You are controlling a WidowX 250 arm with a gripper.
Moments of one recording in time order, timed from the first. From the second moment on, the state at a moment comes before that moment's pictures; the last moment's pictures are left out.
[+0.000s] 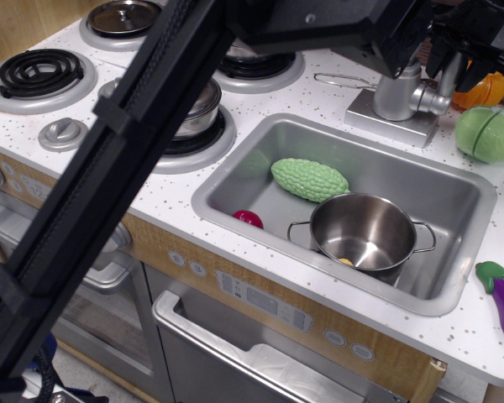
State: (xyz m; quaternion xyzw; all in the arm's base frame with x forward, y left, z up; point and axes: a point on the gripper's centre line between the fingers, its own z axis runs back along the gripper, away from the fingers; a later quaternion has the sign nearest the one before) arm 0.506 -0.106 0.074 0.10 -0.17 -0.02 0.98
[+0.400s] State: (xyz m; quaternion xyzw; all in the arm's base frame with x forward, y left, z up) arm 0.497 -0.104 0.070 0.11 -0.16 0.01 0.98
